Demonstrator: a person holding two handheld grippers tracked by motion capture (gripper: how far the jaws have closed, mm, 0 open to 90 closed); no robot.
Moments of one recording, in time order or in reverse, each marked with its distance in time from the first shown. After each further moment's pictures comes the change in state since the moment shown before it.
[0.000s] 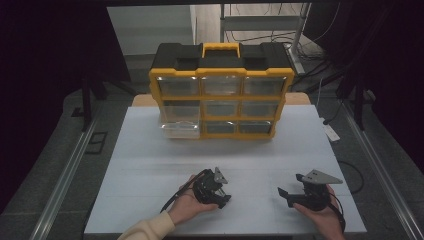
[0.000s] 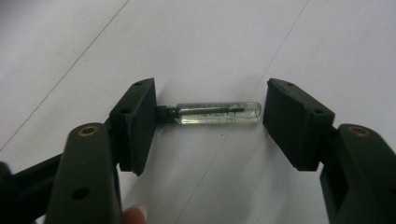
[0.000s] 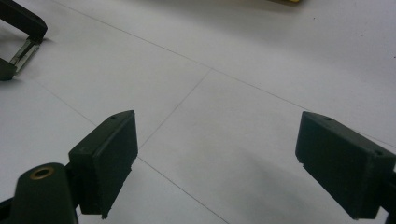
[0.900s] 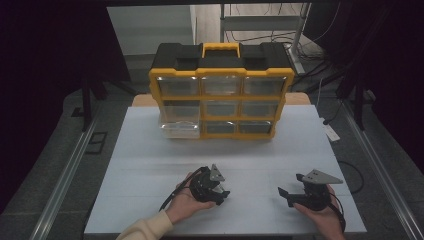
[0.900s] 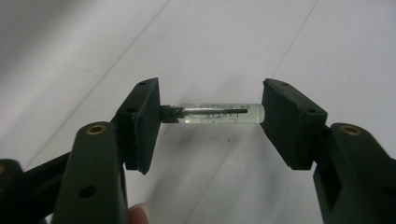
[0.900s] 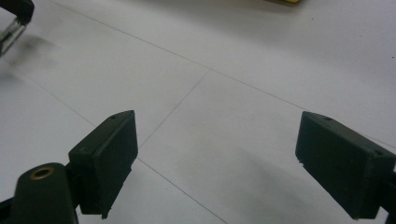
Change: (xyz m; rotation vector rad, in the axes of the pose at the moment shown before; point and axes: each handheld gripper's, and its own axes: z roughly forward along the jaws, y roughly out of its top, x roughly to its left) left arm 0.005 0.001 -0.018 -0.078 0.012 0.002; right arm -0.001 0.000 0.000 -0.003 -0.001 0.001
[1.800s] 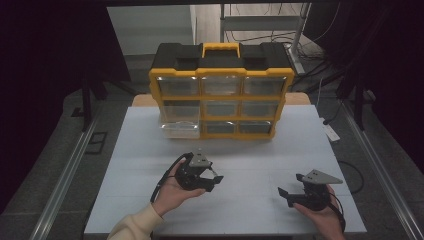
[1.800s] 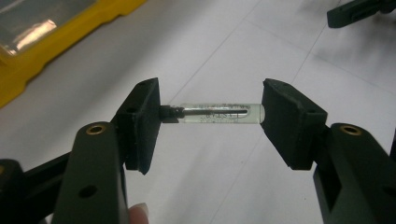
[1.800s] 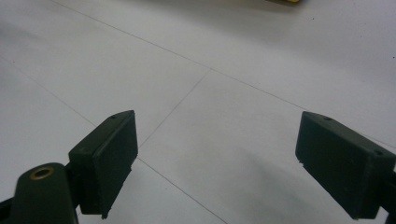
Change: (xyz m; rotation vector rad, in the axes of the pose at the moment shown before) left arm 0.025 0.009 -0.054 -0.159 -0.005 -0.048; right arm 0.000 0.000 0.000 0.002 0.001 -0.003
